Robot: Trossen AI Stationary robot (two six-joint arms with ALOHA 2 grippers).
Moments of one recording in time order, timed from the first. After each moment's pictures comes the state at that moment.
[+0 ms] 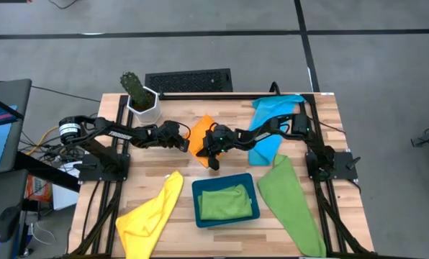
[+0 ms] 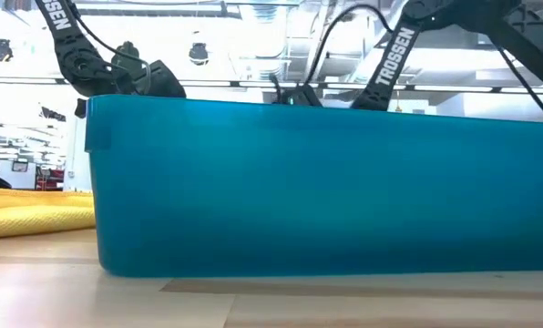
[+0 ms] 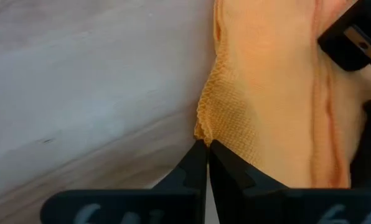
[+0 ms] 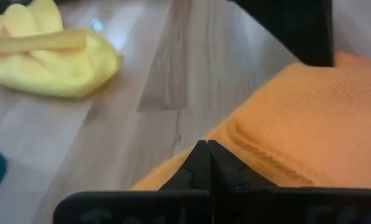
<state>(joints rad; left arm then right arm) 0.36 1.50 0.46 0.18 -0.12 -0.72 -0.19 2.25 1.14 0.59 -0.38 -0.03</state>
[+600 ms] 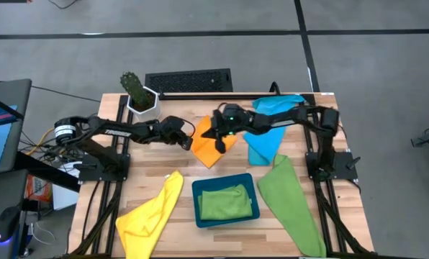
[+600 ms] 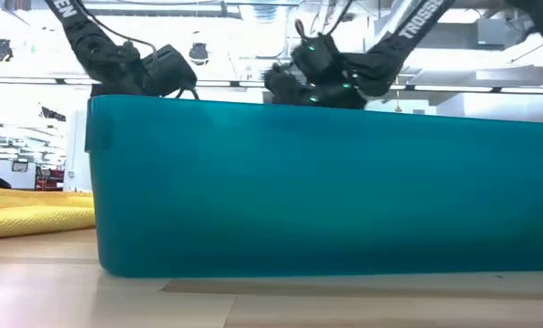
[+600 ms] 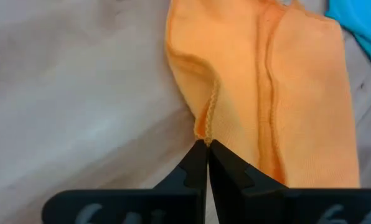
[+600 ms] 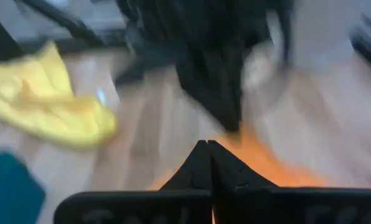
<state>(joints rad) 0.36 1.45 0.57 0.05 -0.06 -0.63 -0.29 1.92 1.09 0.37 -0.41 -0.10</state>
